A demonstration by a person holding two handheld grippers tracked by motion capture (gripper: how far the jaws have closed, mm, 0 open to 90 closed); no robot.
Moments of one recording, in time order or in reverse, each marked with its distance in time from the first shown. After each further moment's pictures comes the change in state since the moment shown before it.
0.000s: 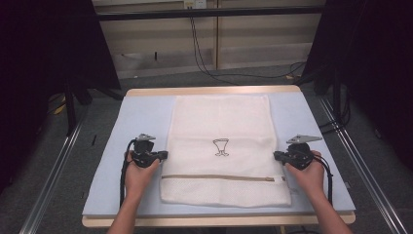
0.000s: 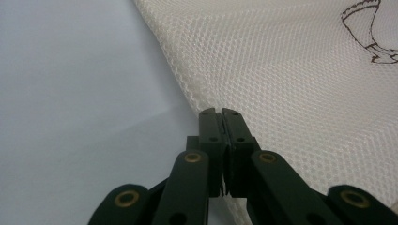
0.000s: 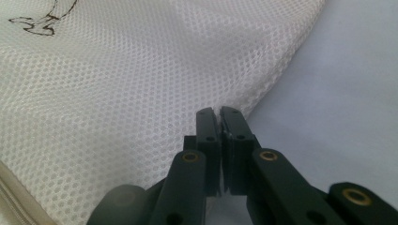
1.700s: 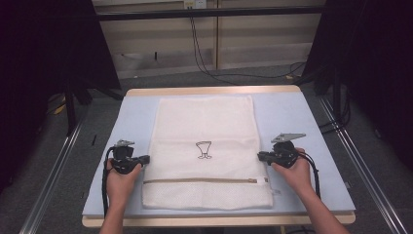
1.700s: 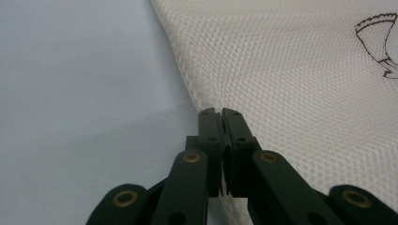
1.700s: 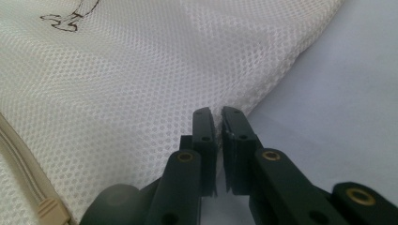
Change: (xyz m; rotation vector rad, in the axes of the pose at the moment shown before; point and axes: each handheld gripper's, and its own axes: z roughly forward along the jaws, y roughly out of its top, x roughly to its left) left arm 0.032 -0.023 -0.033 -0.005 0.078 -0.087; right arm 0.028 0.017 0.019 0.006 0.142 -0.043
